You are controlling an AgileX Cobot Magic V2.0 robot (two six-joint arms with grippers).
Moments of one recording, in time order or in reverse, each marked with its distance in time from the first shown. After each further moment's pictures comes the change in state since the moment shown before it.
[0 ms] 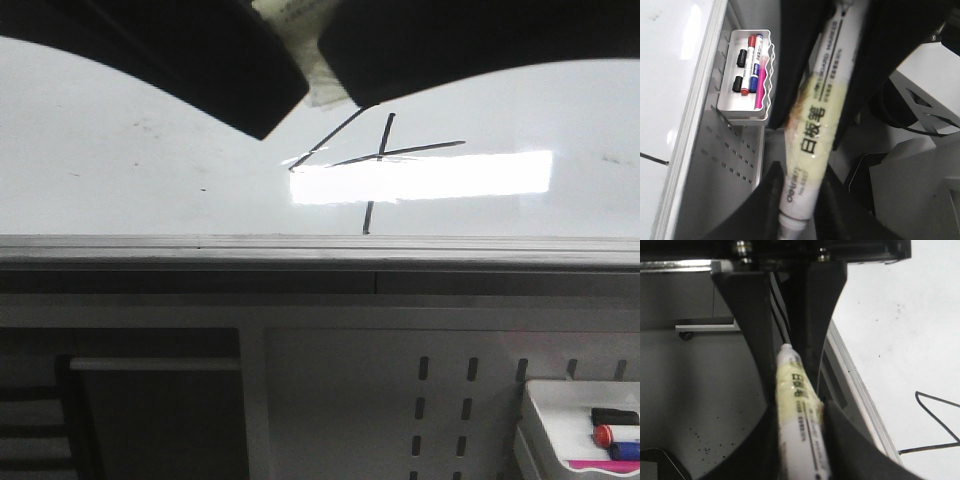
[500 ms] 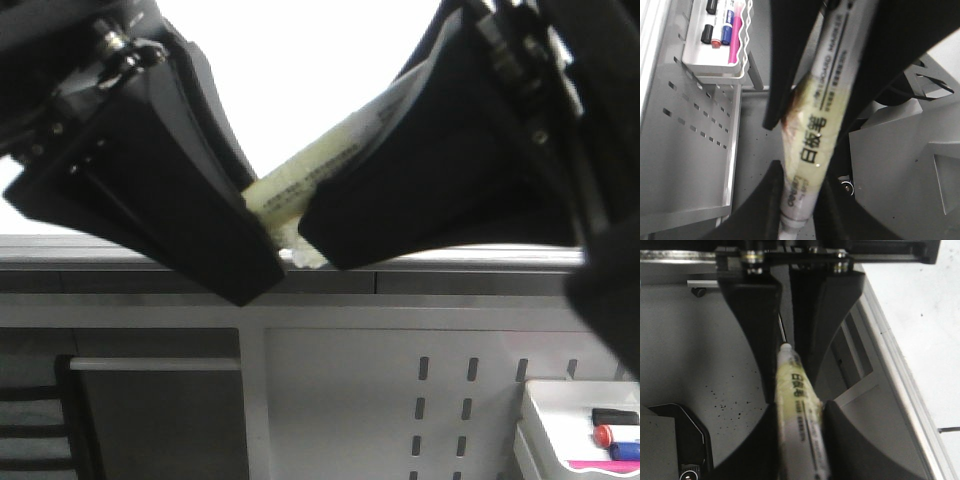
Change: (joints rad) left arm 0.000 0.107 0.056 0.037 -0.006 0.002; right arm 0.000 0.127 0.002 0.009 0.031 -0.012
